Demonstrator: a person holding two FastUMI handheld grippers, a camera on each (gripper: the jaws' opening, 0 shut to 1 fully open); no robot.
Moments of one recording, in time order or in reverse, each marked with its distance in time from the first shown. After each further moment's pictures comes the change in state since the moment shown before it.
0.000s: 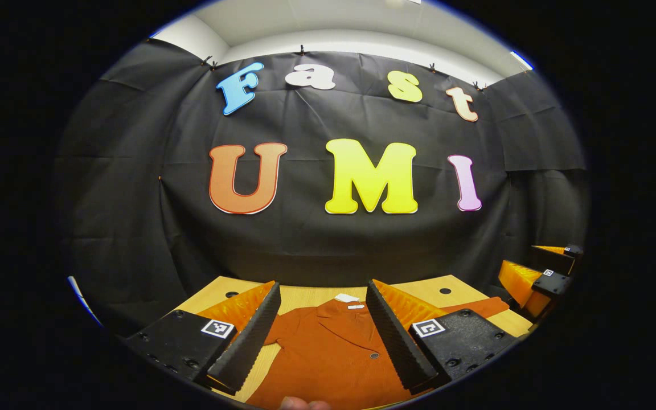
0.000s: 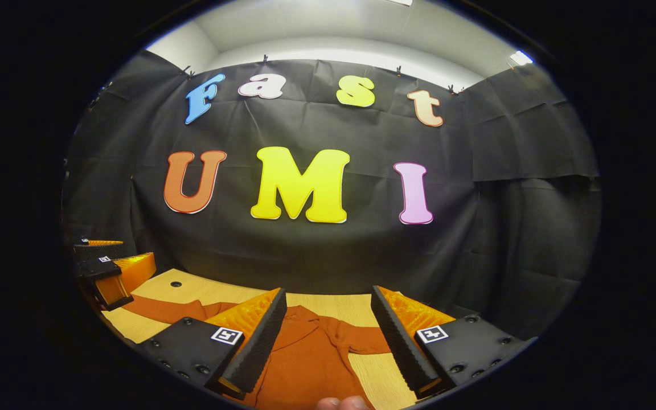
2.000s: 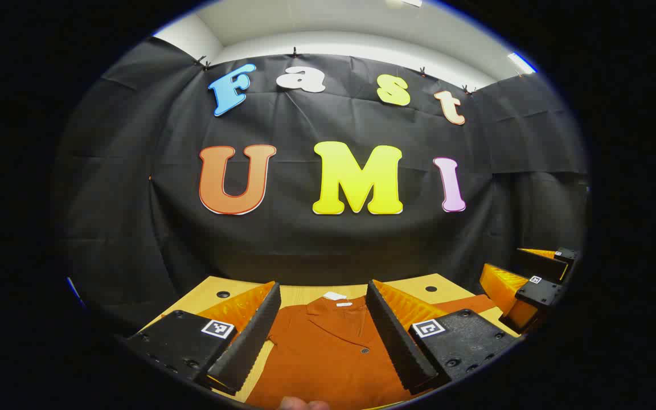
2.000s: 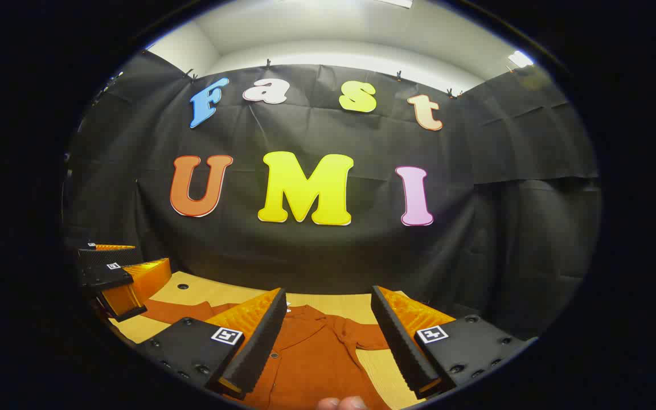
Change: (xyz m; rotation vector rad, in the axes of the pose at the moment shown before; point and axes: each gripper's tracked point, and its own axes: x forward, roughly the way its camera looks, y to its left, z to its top) left arm -0.024 -0.011 0.004 0.004 -0.003 -0.078; right arm -0.028 0.015 0.000 0.009 -0.010 -0.007
